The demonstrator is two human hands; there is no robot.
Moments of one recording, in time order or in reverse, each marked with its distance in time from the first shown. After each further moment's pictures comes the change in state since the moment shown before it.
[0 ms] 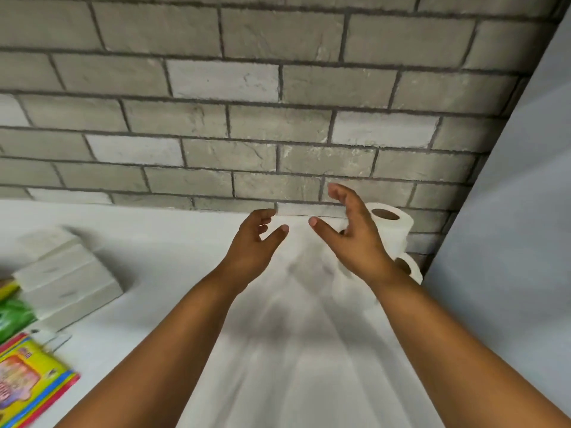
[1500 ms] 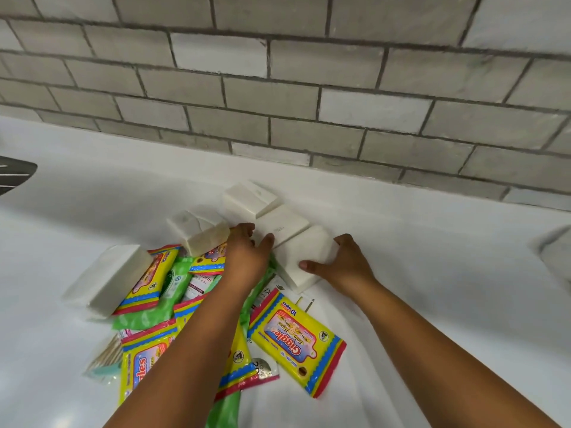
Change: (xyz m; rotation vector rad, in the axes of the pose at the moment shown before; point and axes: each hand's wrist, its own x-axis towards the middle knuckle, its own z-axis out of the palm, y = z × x) left_hand -0.024 -0.178 -0.398 0.220 0.391 -0.302; right_hand -0.044 -0.118 0.428 -0.260 -0.440 0.482
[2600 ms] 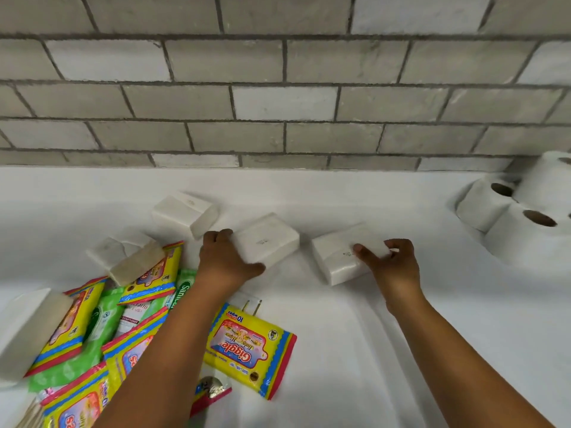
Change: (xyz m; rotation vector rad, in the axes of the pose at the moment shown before) left_hand -0.003 0.017 0.053 0.509 -0.261 0.231; right_hand -0.050 0.107 -0.096 0.555 0.545 0.264
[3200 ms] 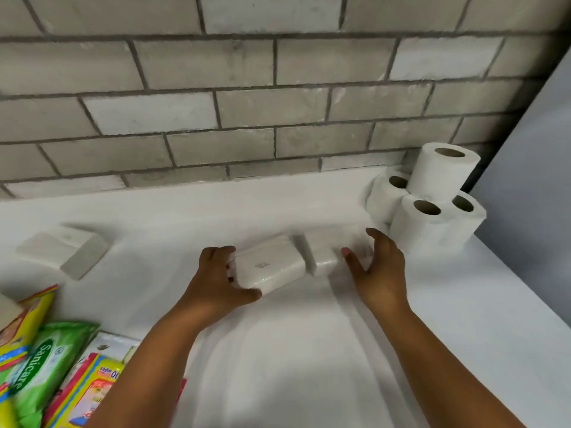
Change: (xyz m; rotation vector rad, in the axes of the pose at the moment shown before) left_hand -0.018 0.118 0.096 -0.278 -0.298 0.188; right_hand 0.071 0.052 -0.127 -0.447 0.192 -0.307
